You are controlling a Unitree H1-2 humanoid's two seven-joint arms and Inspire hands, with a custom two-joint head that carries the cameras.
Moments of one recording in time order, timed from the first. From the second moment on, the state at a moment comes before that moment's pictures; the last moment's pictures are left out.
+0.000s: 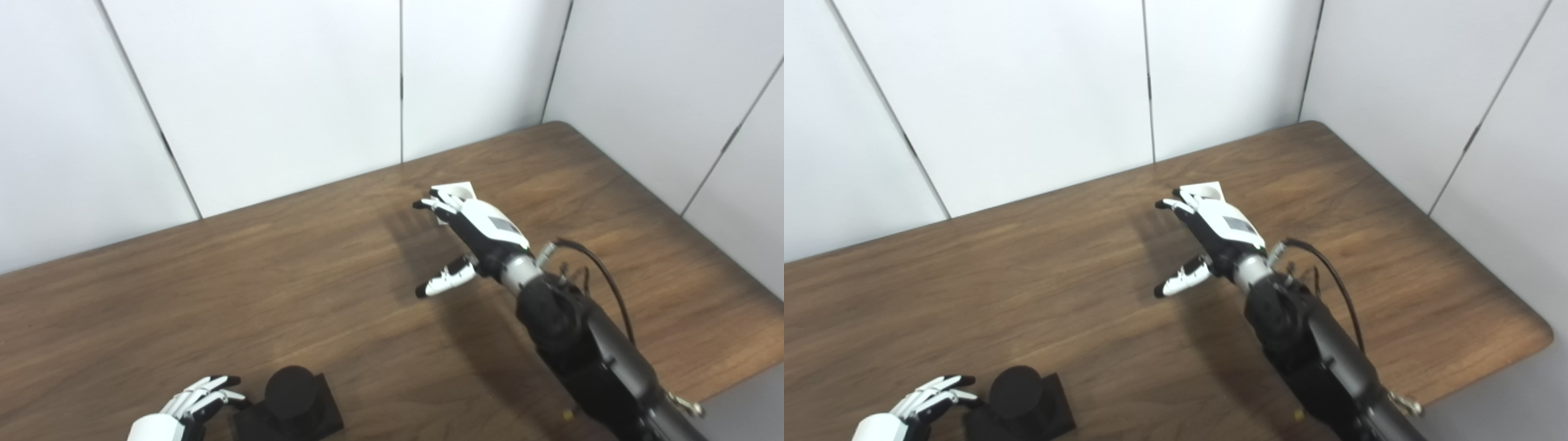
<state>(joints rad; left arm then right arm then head) 0.15 0.34 -0.29 -0.17 0.78 -0.19 0.06 -0.16 -0.39 0.13 -0.31 -0.77 0.47 0.27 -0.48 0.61</state>
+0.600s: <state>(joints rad) 0.16 0.34 -0.29 -0.16 0.77 -0.21 0.07 -0.41 -0.46 0.20 0.13 -0.86 0.43 0.25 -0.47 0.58</state>
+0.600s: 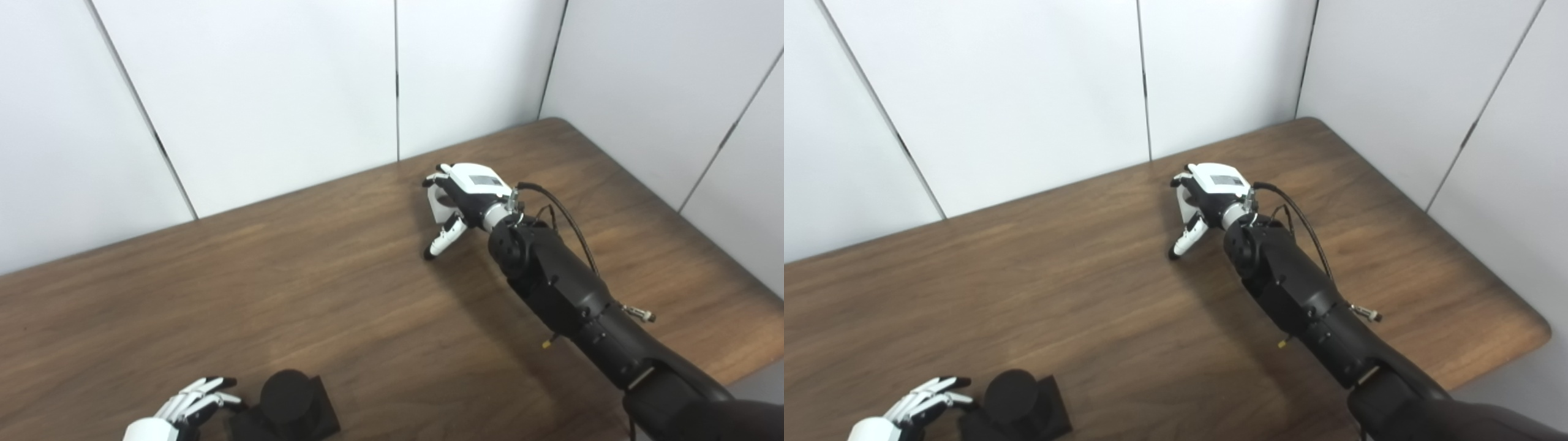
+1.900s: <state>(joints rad) 0.16 0.34 -0.28 -0.17 0.78 -0.21 0.08 -0.51 -0.57 0.27 0.22 -0.86 0.45 0.33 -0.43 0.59</state>
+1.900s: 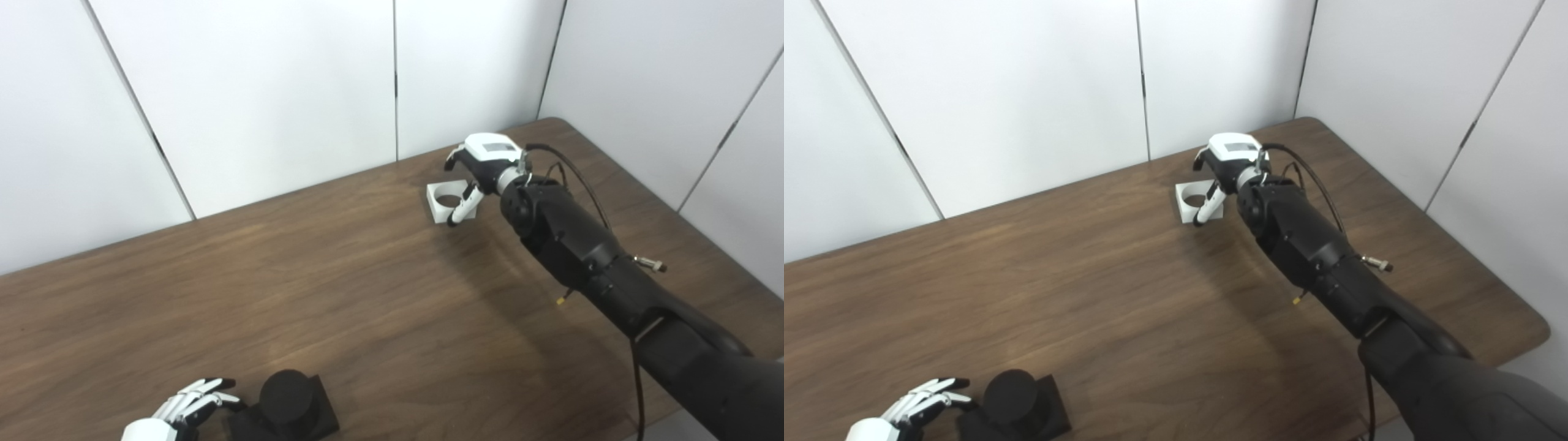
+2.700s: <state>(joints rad) 0.17 0.34 -0.28 -0.17 0.78 -0.21 0.08 -0.52 -0.57 0.29 0.25 -0.88 0.44 0.31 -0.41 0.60</state>
